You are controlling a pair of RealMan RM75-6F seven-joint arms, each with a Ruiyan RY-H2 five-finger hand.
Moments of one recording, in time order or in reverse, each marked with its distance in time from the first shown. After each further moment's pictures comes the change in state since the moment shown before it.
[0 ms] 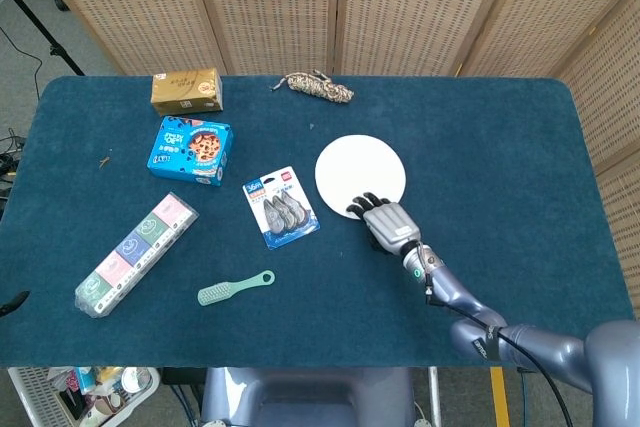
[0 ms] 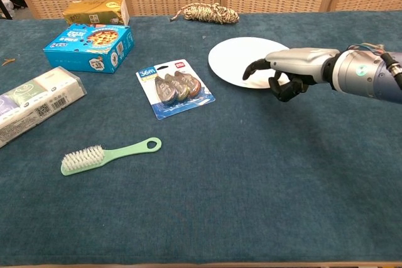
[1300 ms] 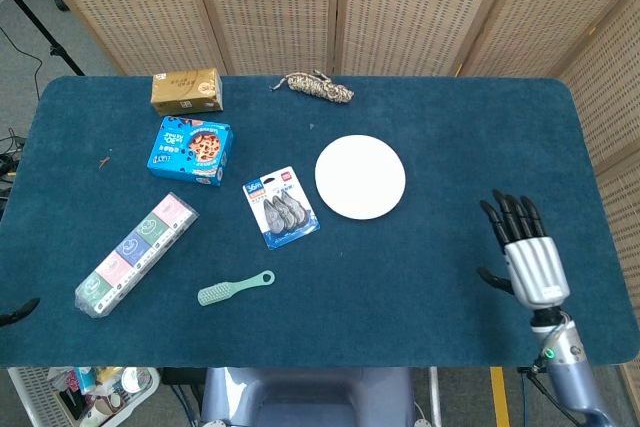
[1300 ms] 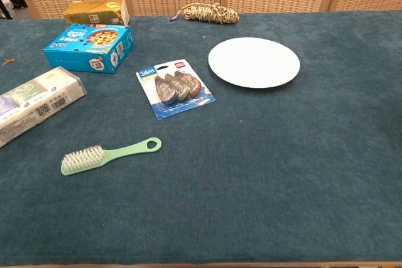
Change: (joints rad) left arm 0.012 0.002 0.037 -0.006 0.106 0.053 0.015; right arm -0.554 0.269 -0.159 -0.185 -0.430 0.857 0.138
